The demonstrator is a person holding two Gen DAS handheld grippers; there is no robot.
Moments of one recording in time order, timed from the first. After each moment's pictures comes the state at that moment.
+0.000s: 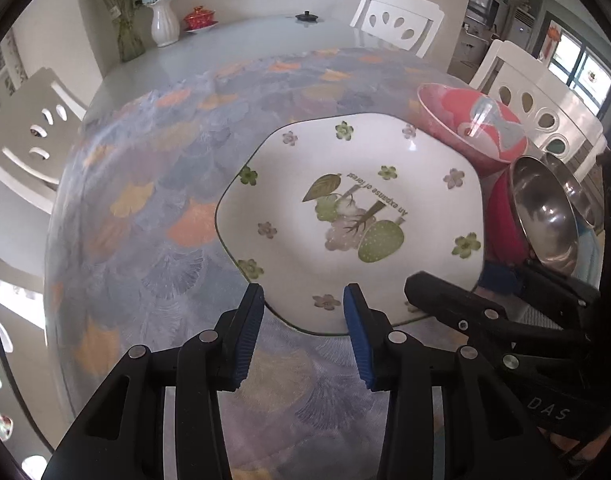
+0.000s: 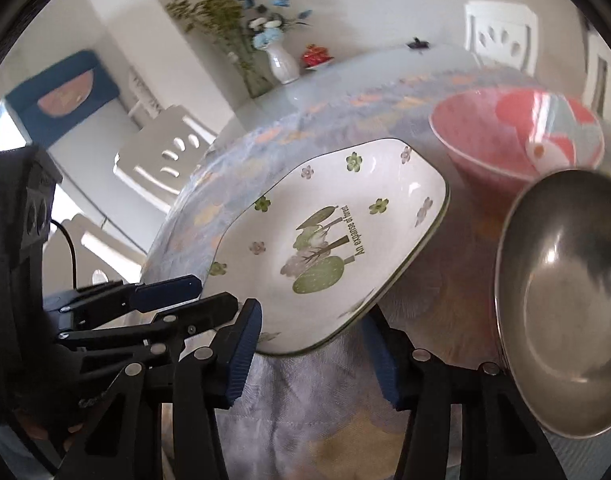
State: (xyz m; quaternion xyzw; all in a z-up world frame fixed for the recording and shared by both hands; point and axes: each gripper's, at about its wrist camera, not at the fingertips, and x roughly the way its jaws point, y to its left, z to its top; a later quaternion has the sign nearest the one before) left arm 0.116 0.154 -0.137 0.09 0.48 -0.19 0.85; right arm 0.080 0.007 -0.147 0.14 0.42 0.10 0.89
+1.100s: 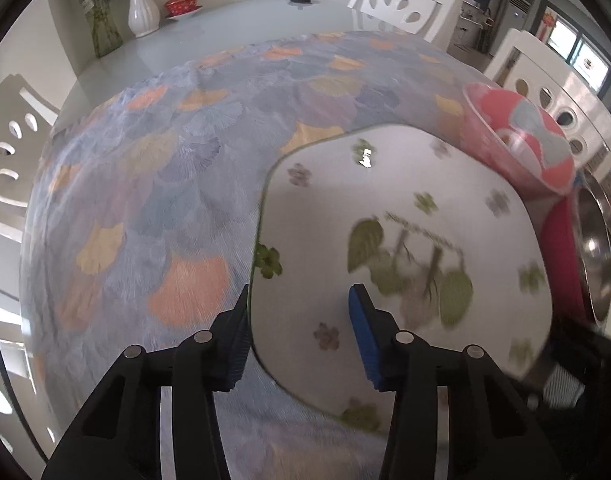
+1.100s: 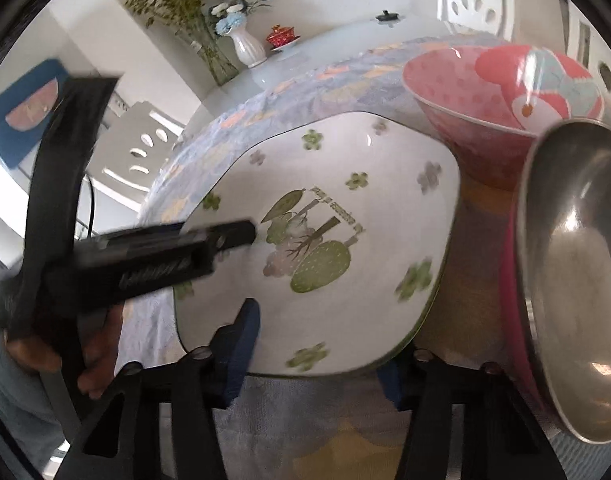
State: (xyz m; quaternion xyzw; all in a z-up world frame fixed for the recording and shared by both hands) left arm 0.182 0.142 -0.166 0.11 0.51 -0.22 0.83; right arm 0.100 0.002 -0.168 0.17 0.46 0.06 0.87
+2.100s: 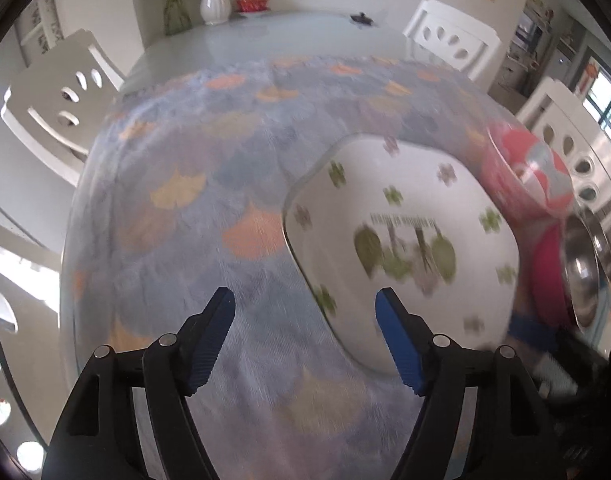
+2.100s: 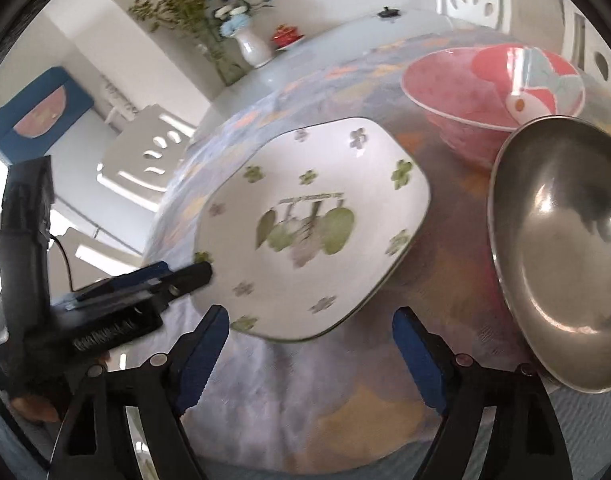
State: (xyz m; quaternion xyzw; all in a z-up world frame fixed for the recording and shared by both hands) left arm 0.158 0.189 -0.141 0.04 0.50 -0.13 0.86; right arm 0.077 0.003 -0.155 0.19 0.47 0.06 0.86
